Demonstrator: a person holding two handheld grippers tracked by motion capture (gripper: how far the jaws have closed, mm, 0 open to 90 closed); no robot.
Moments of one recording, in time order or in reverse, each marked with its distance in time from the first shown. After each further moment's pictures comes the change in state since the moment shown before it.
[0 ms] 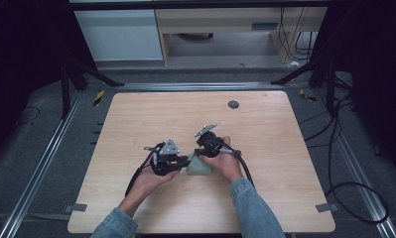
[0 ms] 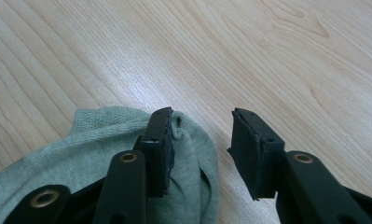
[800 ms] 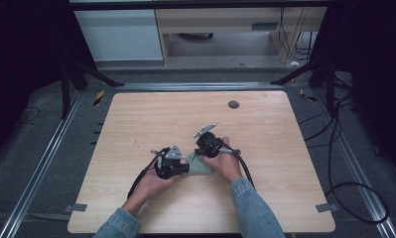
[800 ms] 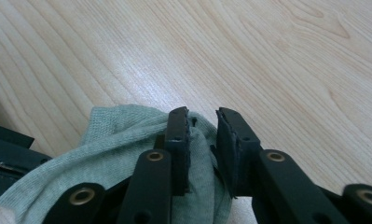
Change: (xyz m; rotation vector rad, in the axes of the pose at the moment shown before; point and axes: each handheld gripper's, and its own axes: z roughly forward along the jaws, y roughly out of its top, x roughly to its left) left arm 0.004 -0.017 0.021 0.074 -0.055 0.020; right arm 0.001 0.000 0.001 0.003 0.052 -0.009
